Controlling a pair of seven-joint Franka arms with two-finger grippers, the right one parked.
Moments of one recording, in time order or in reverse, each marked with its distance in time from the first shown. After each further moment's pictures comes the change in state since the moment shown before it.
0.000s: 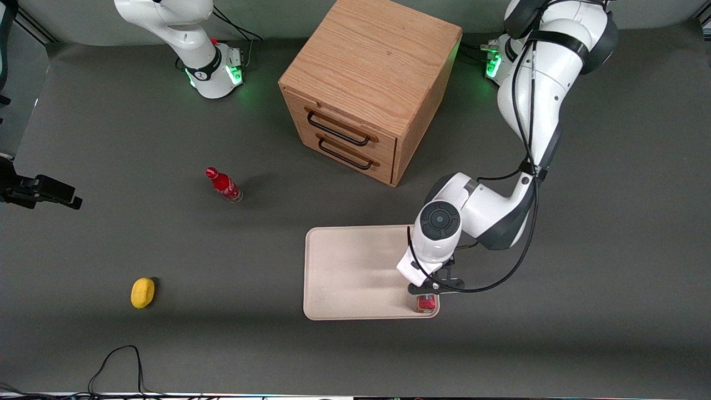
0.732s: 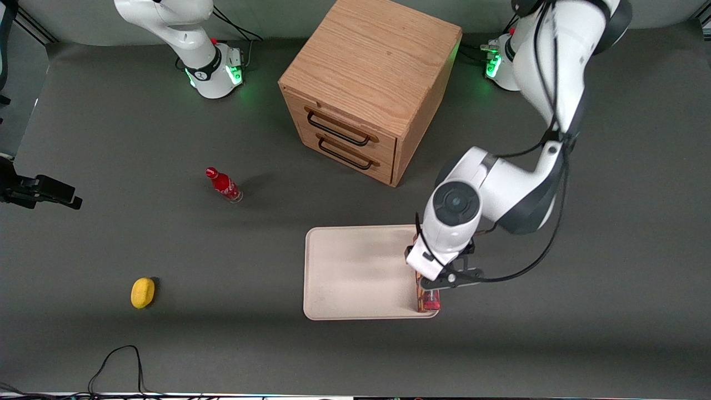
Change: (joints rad) arm 0.001 -0.191 0.002 0.050 -0.087 -0.266 -0.007
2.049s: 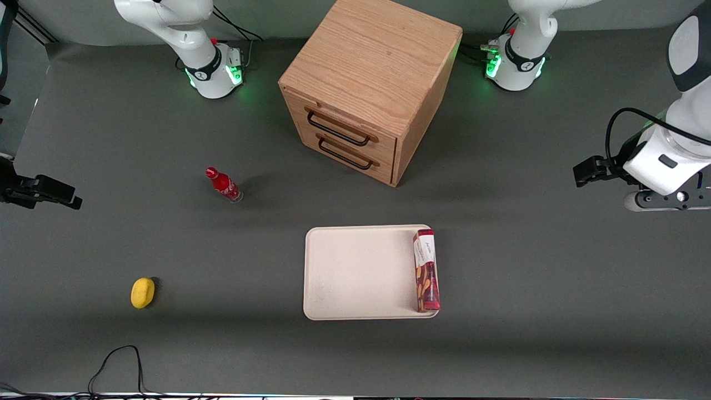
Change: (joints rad) arm 0.459 -0.607 0.019 -0.456 -0.207 -0.195 0.592
